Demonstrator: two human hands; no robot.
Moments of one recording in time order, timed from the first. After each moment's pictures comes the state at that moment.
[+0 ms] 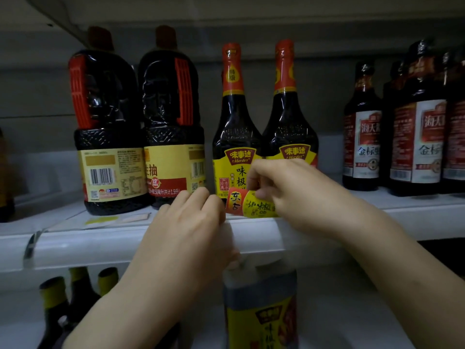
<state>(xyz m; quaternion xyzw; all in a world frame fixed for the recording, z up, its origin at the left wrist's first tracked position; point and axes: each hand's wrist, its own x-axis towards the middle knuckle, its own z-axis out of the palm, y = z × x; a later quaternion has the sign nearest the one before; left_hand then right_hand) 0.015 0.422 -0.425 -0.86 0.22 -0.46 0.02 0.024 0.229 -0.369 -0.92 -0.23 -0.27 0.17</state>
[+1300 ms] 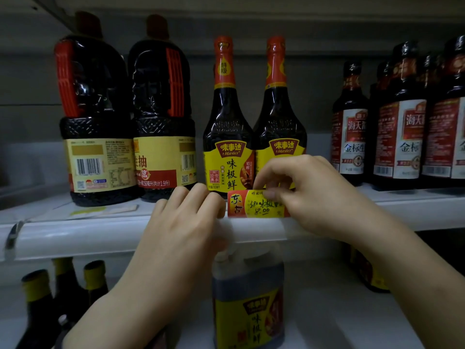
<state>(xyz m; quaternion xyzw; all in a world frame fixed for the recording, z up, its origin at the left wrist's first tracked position) 0.015 0.417 -0.442 -0.84 0.25 -0.48 -0.01 0.012 0.205 -0.383 -0.89 -0.24 -0.32 0.23</state>
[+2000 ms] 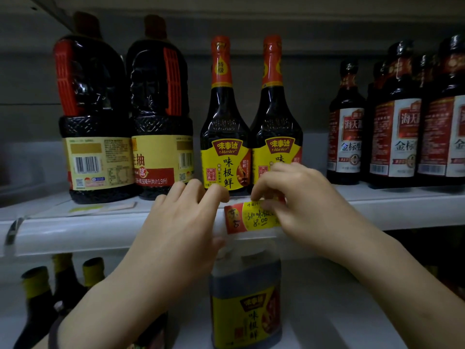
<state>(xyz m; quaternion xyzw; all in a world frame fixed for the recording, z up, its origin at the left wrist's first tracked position) 0.014 0.412 -0.436 -0.86 0.23 -0.46 0.01 0.010 0.205 -0.404 -0.88 -0.27 -0.37 0.15</state>
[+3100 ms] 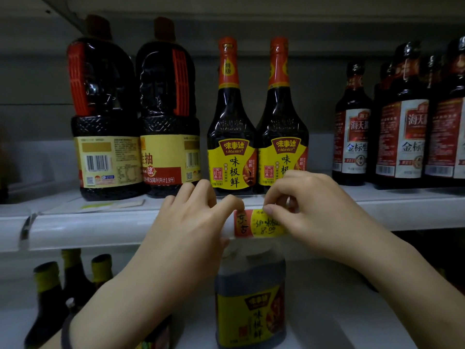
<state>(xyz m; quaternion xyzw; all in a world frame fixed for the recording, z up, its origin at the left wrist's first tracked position) 0.011 0.414 -0.440 -0.86 0.24 -0.45 0.02 0.005 0.202 -0.407 -0.89 -0.23 -0.35 0.16</state>
